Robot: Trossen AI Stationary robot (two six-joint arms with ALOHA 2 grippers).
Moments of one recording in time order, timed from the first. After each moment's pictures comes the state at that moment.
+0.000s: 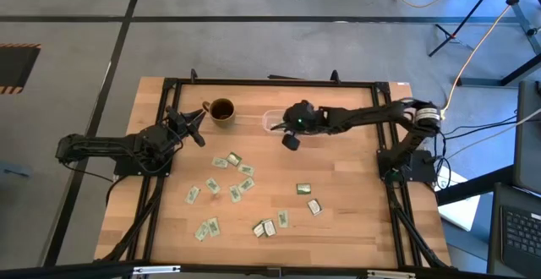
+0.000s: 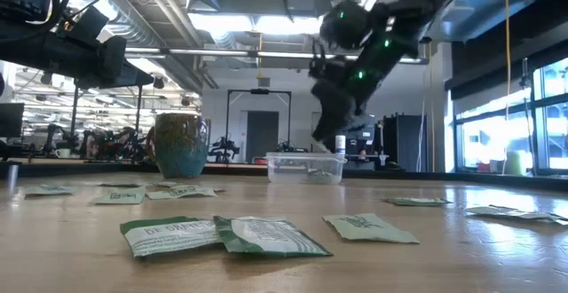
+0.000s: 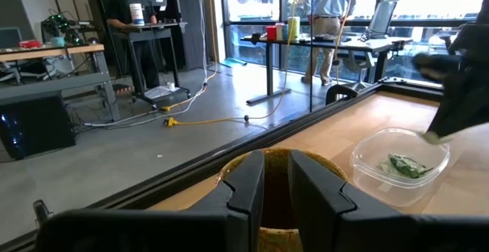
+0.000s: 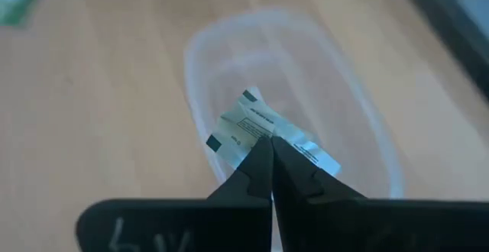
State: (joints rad) left arm 0.07 0.15 0.01 0.08 -0.80 -0.04; right arm -0.24 1.74 0.99 -0.10 0.21 0.06
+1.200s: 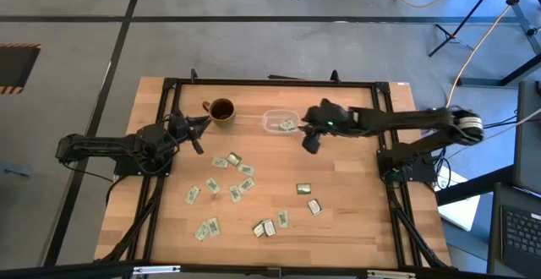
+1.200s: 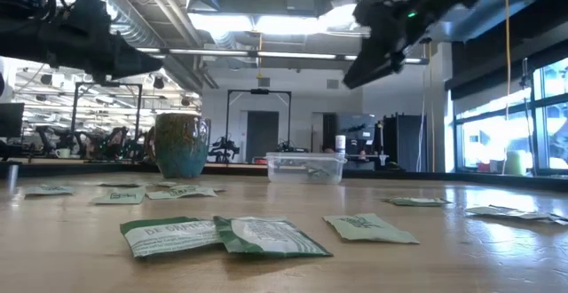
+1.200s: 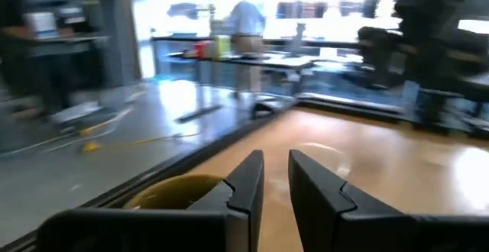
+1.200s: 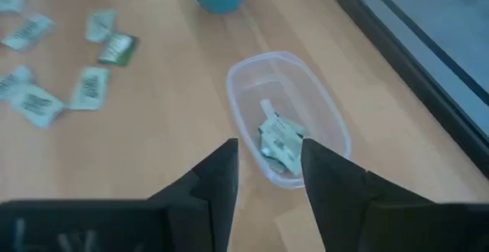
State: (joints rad) left arm 0.07 0.15 0.01 0.17 -0.50 -0.02; right arm -0.13 1.30 0.86 -0.25 0.24 0.14
